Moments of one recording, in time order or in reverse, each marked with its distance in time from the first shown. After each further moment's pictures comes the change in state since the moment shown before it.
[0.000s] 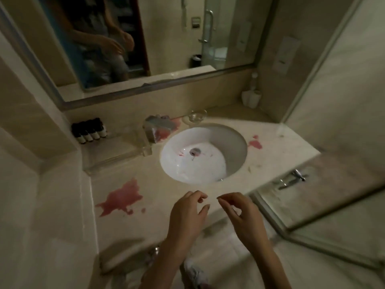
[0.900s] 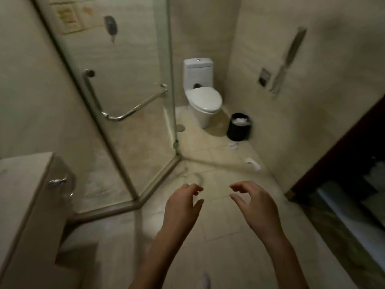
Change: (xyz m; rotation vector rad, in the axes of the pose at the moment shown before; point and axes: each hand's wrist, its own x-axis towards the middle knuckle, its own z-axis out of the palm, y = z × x) left_hand -0.290 0.316 0.250 0.028 -0.840 1.085; right_hand -0.477 0.099 -0.261 -0.341 1.031 0.918
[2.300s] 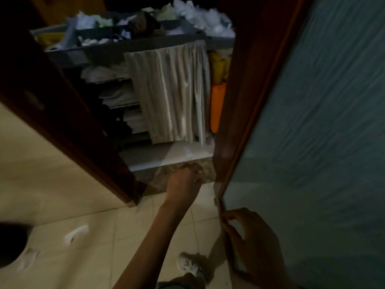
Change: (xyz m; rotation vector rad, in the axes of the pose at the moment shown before) left_hand 0.132 0.539 0.443 0.156 -0.916 1.280; right_hand -0.064 0.317 -0.257 -0.184 0.801 1.202
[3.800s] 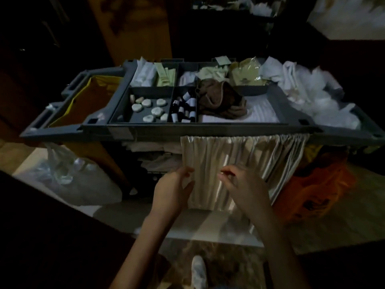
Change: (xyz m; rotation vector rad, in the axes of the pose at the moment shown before) left_hand 0.481 -0.257 -0.211 -0.082 0.283 -0.174; right_hand 0.696 -0.195 0.089 0.025 -0.060 -0.330
